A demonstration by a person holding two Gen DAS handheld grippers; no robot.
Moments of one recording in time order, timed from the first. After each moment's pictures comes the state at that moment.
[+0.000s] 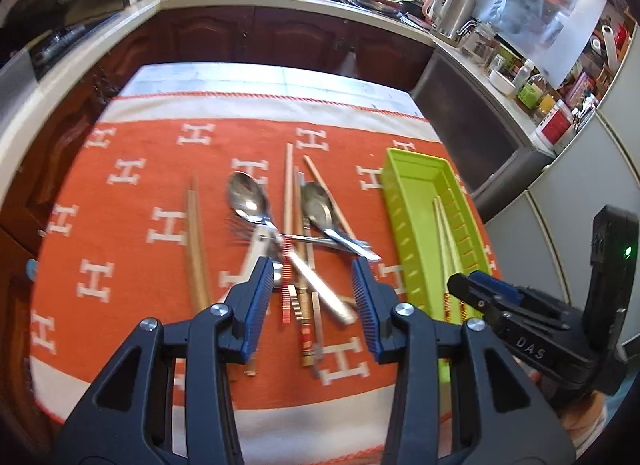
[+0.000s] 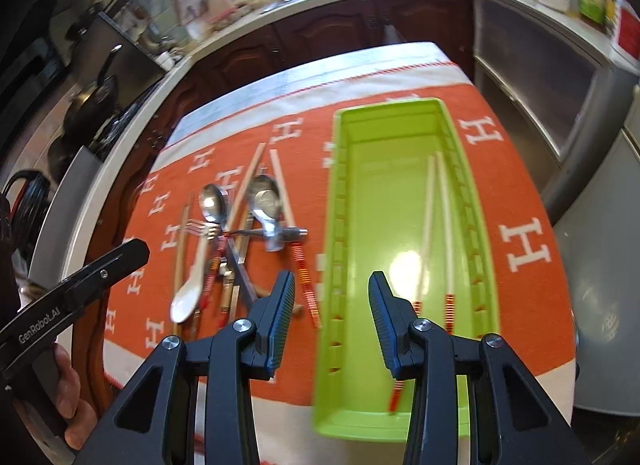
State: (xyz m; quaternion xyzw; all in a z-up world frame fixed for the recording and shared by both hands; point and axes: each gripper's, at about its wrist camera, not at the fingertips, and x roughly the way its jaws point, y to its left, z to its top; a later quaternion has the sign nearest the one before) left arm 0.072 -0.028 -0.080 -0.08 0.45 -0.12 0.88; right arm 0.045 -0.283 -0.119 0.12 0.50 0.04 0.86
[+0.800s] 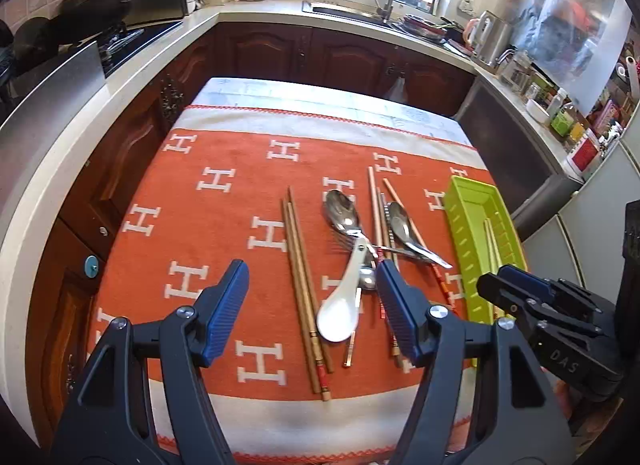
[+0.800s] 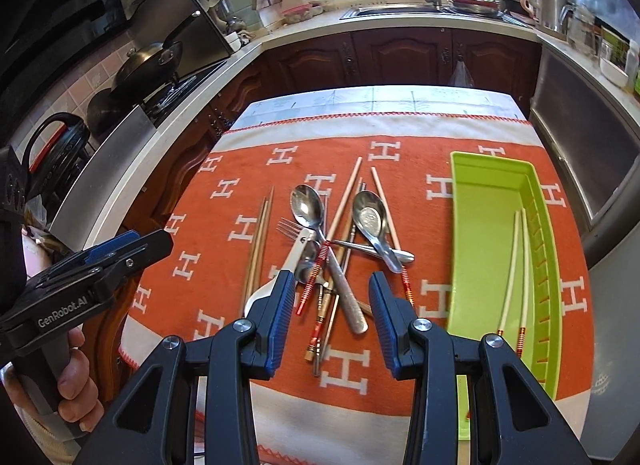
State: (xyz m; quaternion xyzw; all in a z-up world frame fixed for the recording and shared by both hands) left arm 0.049 0.059 -0.060 -0.09 0.43 -0.04 0.90; right arm 0.042 -0.171 -0.066 0.05 0.47 0.11 0.87
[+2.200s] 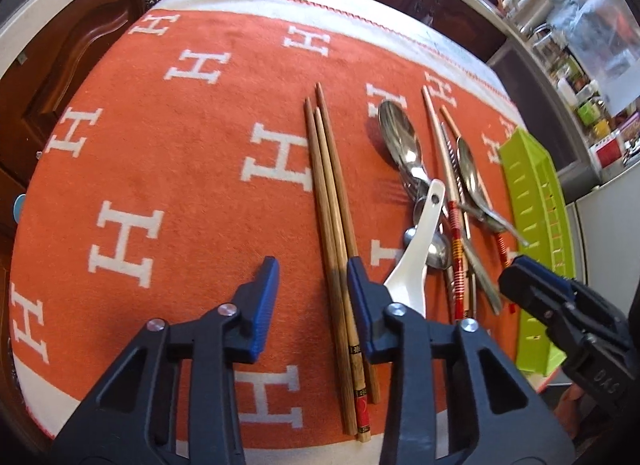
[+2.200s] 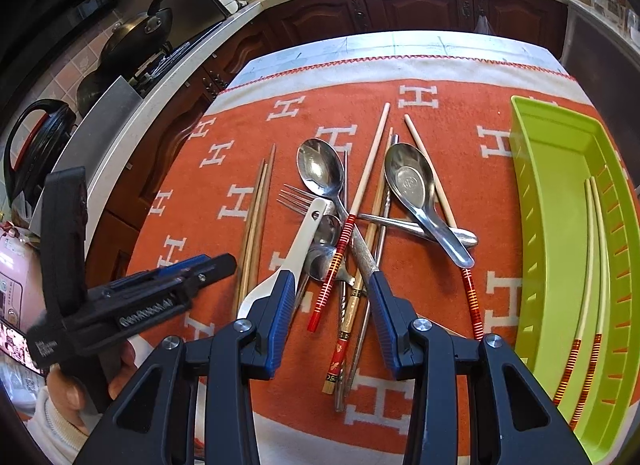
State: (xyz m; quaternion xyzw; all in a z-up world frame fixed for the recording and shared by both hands) left arm 0.122 0.066 -0.207 -0.14 0.55 -0.06 0.82; right arm 0.111 -0.143 -0.167 0.07 0.53 0.13 0.83
